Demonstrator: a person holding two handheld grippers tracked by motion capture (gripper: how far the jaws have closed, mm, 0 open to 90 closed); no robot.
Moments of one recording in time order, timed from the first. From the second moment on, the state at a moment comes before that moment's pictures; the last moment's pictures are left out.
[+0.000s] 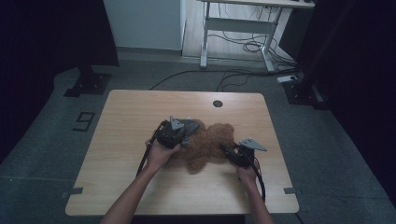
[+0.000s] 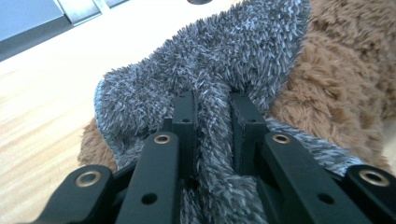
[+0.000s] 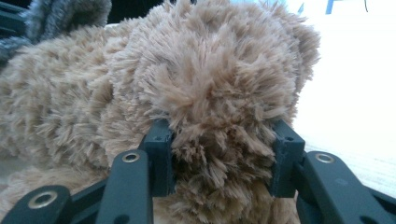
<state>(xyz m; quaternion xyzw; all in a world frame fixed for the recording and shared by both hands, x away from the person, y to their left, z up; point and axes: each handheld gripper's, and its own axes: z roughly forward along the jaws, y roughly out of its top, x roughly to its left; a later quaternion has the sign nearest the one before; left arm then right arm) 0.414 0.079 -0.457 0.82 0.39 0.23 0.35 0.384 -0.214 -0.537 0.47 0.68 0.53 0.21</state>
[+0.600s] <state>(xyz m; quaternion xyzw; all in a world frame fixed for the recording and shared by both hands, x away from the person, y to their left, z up) 0.390 0.097 -0.481 0.80 0.40 0.19 0.41 0.407 -0.228 -0.488 0.46 0.68 0.54 0.17</state>
